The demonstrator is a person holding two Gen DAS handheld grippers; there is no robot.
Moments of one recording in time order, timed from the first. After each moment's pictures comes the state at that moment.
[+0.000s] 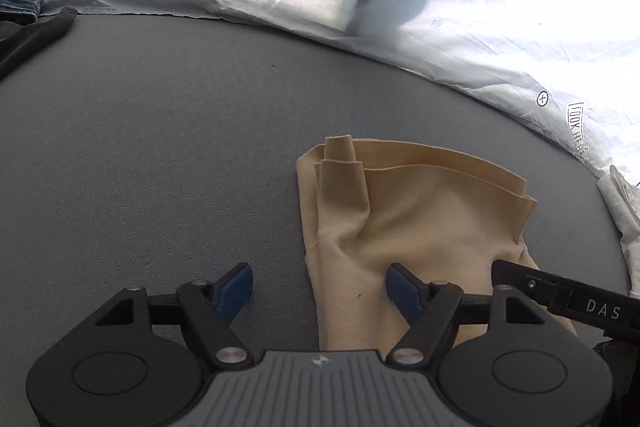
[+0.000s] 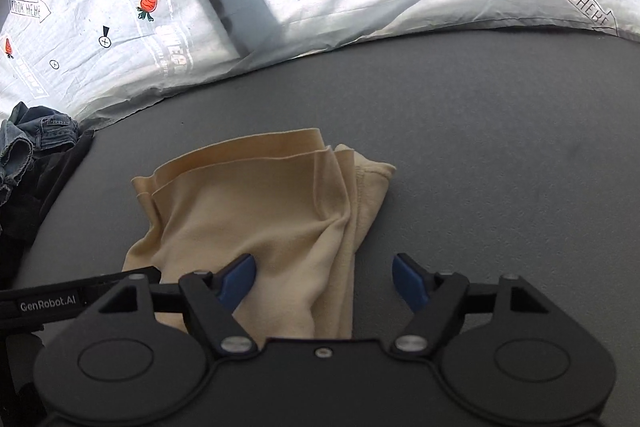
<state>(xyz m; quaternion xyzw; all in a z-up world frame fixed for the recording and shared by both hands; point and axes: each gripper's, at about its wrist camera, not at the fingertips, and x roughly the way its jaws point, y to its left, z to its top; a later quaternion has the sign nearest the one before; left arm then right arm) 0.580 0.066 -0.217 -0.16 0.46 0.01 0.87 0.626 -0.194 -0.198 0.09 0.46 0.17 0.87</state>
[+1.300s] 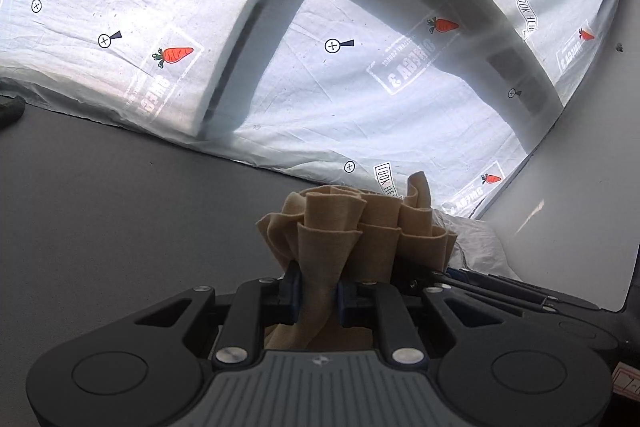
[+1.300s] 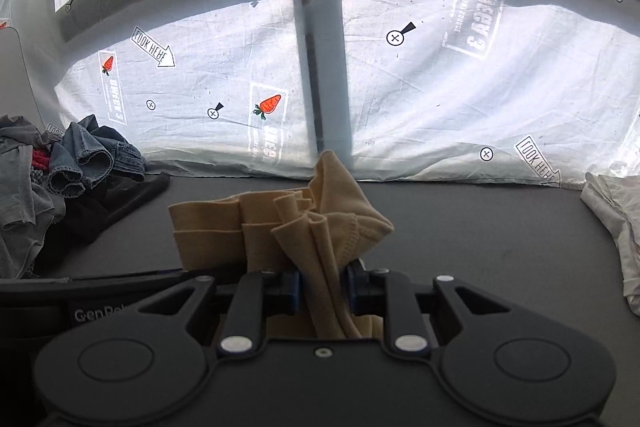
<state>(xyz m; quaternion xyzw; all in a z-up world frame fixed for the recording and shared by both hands) 0.416 0.031 -0.082 -0.21 0.29 -0.16 0.92 0.421 -0.141 -0.042 0.00 0.28 0.15 0.95</state>
